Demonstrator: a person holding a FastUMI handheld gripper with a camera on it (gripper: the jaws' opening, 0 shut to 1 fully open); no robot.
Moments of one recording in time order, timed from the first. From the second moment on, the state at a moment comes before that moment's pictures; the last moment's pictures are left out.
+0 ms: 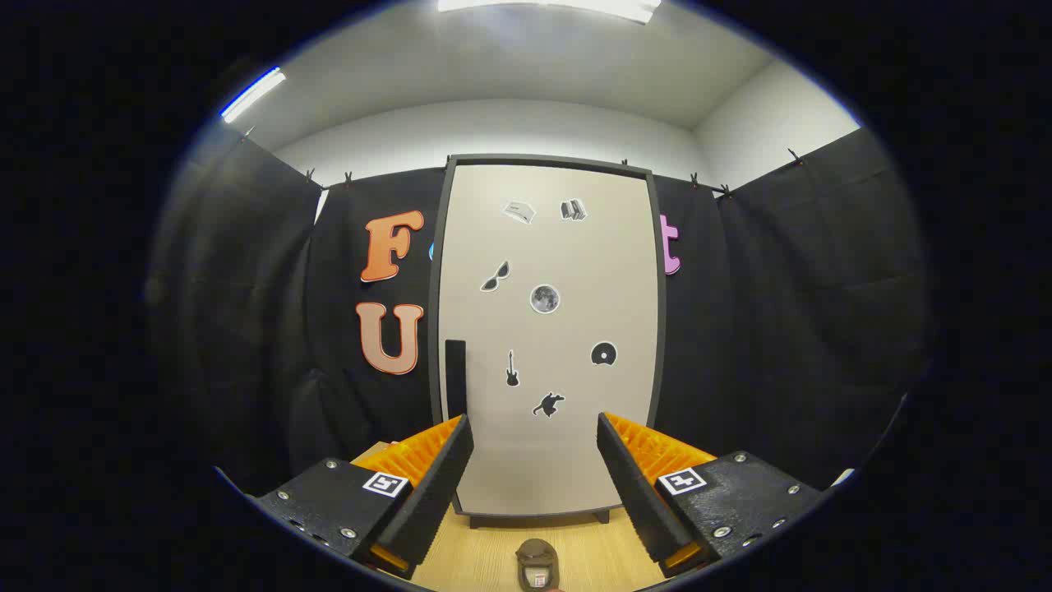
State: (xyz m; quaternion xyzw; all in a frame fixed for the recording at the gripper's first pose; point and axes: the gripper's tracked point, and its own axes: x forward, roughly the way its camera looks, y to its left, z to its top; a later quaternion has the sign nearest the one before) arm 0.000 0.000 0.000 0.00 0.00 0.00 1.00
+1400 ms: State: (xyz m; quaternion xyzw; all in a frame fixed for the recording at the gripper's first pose) arm 0.044 0.046 -0.032 0.00 0.04 0.04 1.00
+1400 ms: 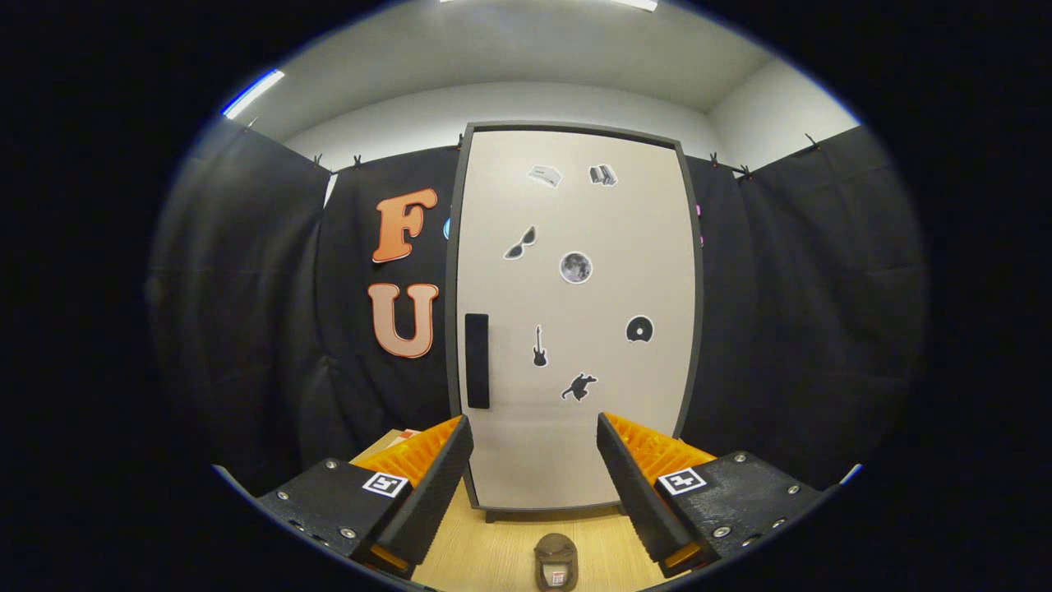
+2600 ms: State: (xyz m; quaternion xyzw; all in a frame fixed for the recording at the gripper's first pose) arm 0.222 0.127 -0.053 0.01 0.05 0.07 1.00
